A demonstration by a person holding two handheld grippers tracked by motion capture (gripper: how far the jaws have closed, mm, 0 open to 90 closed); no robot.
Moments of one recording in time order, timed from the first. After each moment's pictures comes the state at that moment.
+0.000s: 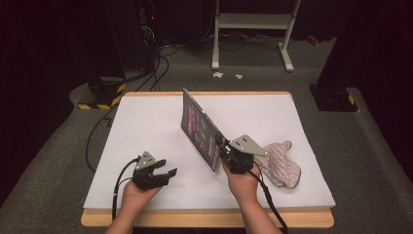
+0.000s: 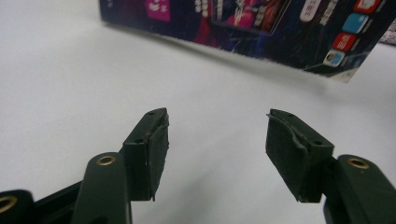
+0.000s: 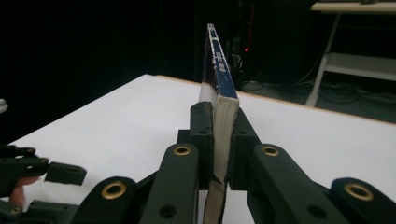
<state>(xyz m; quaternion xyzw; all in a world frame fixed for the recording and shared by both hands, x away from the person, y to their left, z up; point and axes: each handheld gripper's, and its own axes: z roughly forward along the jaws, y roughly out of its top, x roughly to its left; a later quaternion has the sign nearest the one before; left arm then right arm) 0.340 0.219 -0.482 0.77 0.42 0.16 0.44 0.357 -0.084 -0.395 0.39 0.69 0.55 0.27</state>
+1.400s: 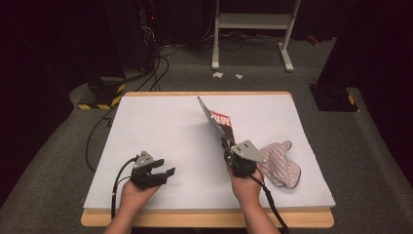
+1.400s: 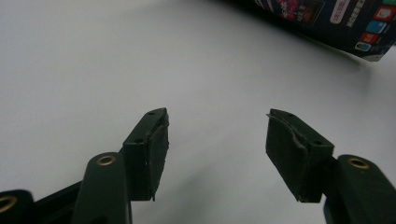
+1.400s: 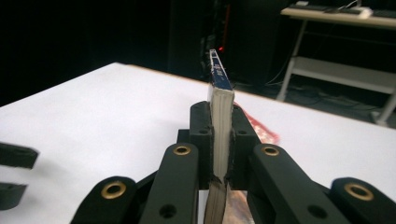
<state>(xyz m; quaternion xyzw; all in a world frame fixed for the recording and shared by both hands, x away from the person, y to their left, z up) 0.343 0.226 -0.485 0.77 0.43 0.16 0.44 0.354 -0.087 -0.418 0.39 0.69 0.51 0.32</state>
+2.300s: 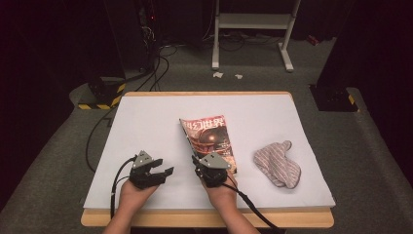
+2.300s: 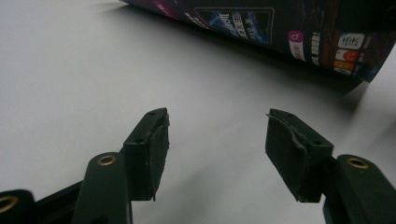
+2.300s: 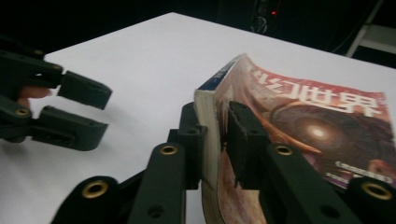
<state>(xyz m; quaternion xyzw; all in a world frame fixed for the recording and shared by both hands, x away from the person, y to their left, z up) 0.344 0.230 -0.486 0.77 0.44 0.17 0.44 0.349 -0.019 -0.469 0.35 0.76 0.49 0.24</state>
